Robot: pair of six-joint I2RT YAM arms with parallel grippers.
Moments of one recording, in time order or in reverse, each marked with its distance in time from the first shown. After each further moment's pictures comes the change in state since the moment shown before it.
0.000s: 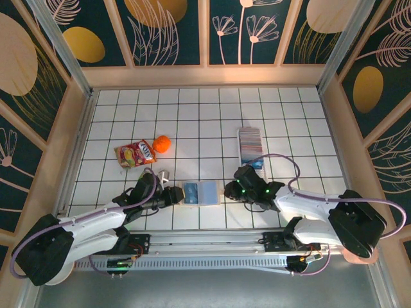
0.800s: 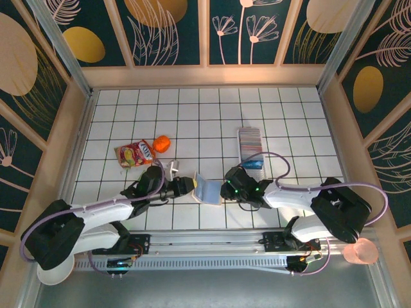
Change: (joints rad) left arm -0.050 0.167 0.104 0.261 0.072 -0.044; right arm 0.061 0.183 0.063 0.041 0.080 -0.024
